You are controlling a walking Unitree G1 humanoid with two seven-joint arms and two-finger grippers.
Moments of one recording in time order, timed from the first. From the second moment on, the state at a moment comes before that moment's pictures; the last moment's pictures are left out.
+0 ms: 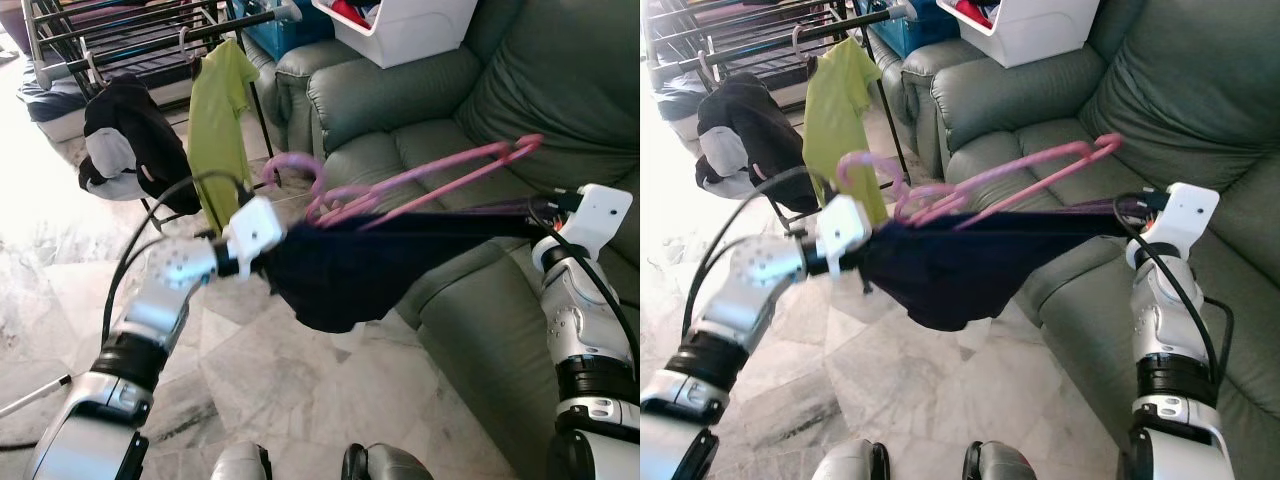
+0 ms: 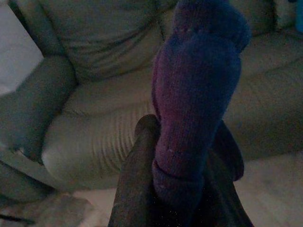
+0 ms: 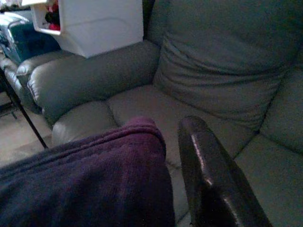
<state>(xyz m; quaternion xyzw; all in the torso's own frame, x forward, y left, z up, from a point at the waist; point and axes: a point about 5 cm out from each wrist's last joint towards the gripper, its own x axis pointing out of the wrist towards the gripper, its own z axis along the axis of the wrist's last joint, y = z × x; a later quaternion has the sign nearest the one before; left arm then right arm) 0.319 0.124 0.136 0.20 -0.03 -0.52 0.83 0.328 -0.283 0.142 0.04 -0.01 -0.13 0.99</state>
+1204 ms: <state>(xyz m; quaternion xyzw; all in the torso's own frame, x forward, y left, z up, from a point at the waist) 0.303 0.115 0.082 0.31 0.09 -0.58 0.75 0.340 -0.255 0.159 -0.01 -0.05 -0.06 1.00</state>
